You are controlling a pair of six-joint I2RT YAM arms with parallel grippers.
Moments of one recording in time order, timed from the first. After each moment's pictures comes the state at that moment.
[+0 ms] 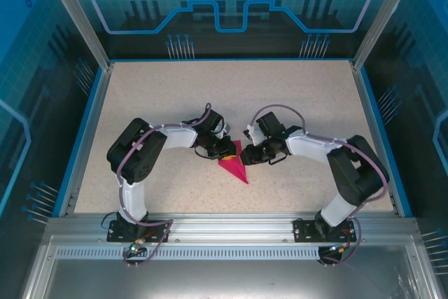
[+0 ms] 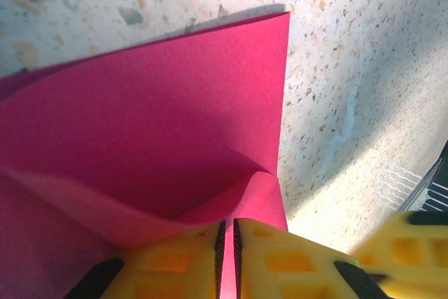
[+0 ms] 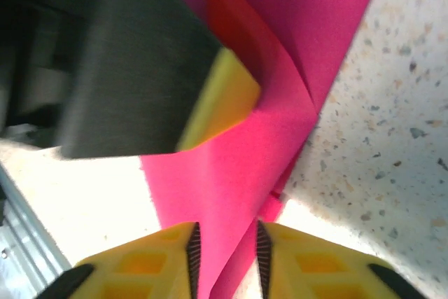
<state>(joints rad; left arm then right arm) -0.55 1.94 1.04 -0.21 0.60 -0.79 0.54 1.60 0.86 -0.39 -0.50 0.28</state>
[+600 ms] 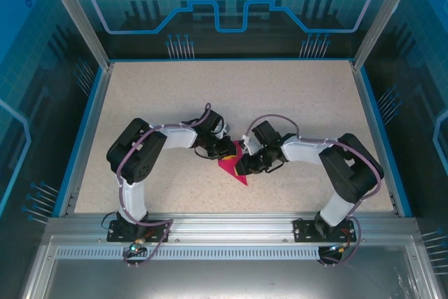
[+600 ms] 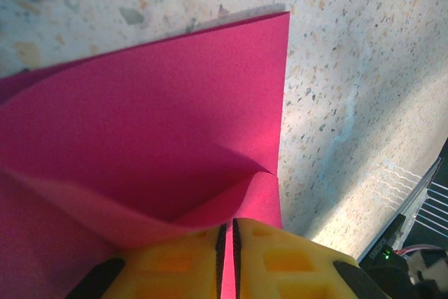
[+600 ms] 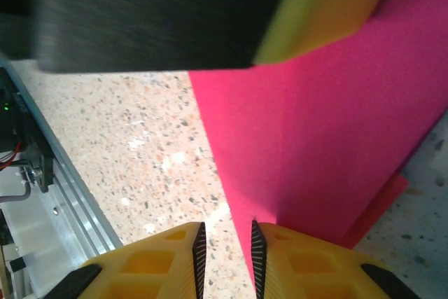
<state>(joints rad) -0.55 1.94 1.03 -0.19 0.60 -0.79 0.60 1.68 0.79 -0.30 -0.66 0.36</state>
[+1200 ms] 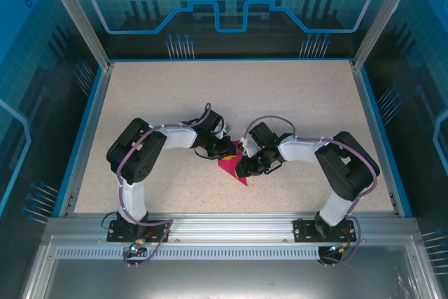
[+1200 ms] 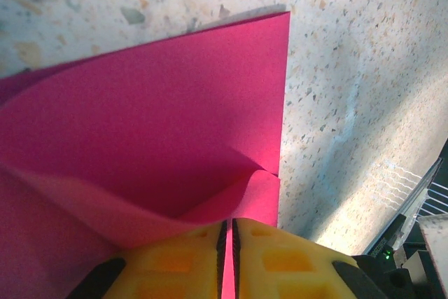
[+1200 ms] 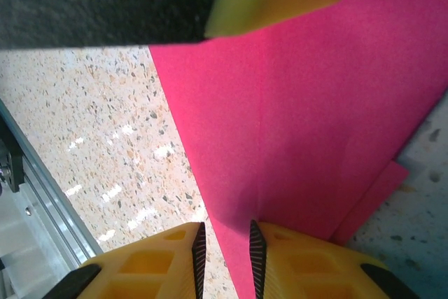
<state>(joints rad) -0.55 1.94 1.03 -0.20 0.60 -0.79 0.62 1.71 0.81 -0.36 -0.60 0.34</state>
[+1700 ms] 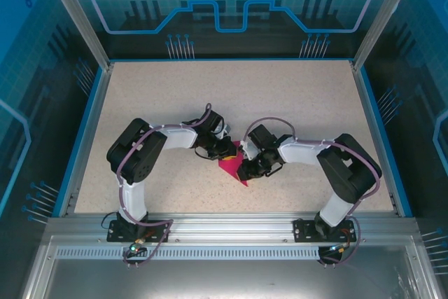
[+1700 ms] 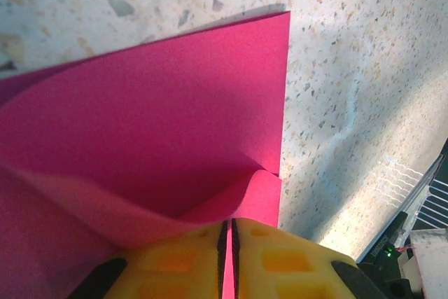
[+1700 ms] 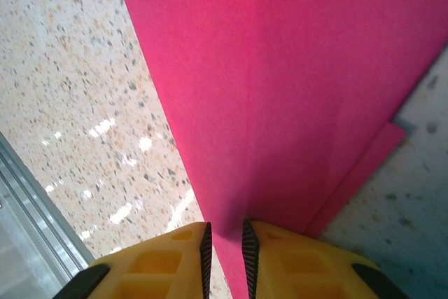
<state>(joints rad) -0.55 1.94 1.03 -0.20 0.60 -0.78 0.65 1.67 0.79 -0.41 -0.55 0.33</state>
